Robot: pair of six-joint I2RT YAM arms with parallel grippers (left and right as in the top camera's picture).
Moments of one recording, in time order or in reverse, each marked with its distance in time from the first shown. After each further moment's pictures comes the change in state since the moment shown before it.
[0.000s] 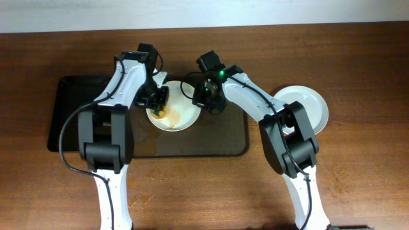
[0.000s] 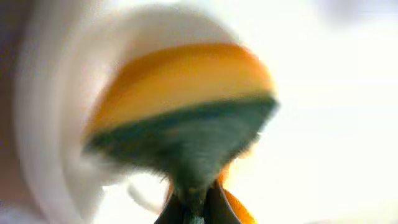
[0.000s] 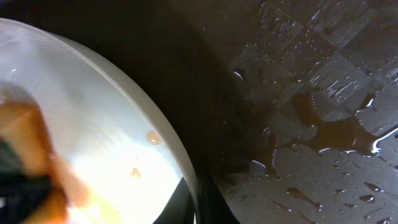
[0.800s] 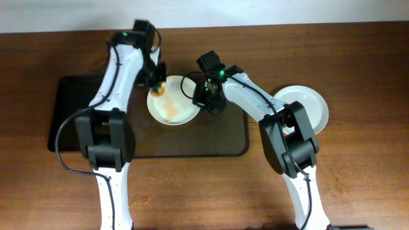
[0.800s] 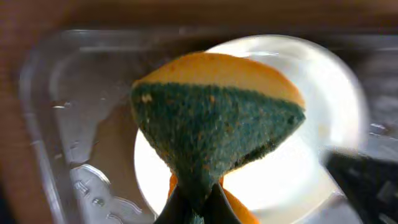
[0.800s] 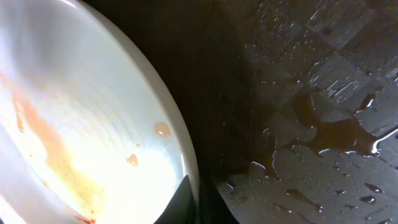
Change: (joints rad) left arm -0.004 0.026 0.353 -0.135 -0.107 -0.253; right arm 0.000 0.000 0.000 0.001 -0.001 -0.003
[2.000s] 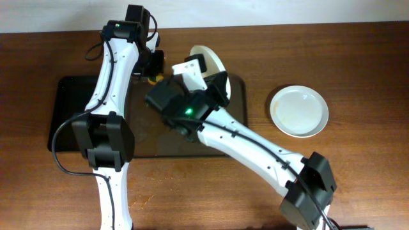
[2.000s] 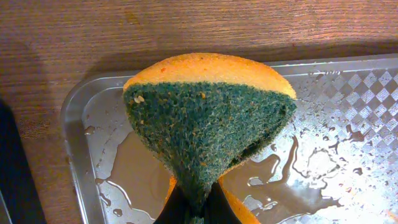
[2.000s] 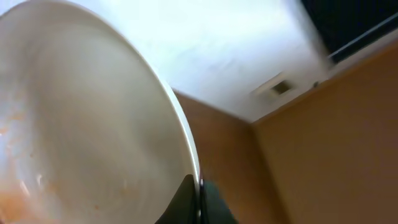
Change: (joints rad) left arm 0.009 -0.001 0.106 -0.008 -0.003 0.059; right arm 0.415 -0.369 -0.002 -0.314 1.591 -0.326
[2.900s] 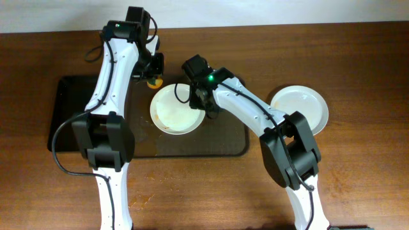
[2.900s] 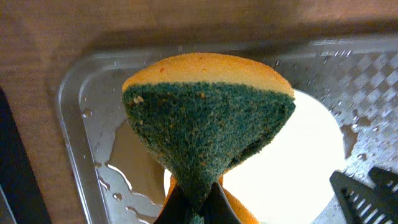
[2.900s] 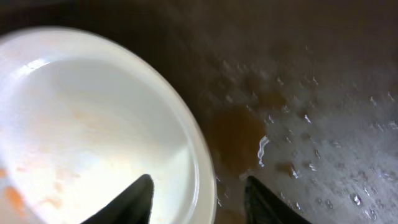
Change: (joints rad) left arm 0.000 0.000 -0.012 -0.054 0.000 0.000; right arm -0.326 0.267 0.000 0.234 -1.289 0.287
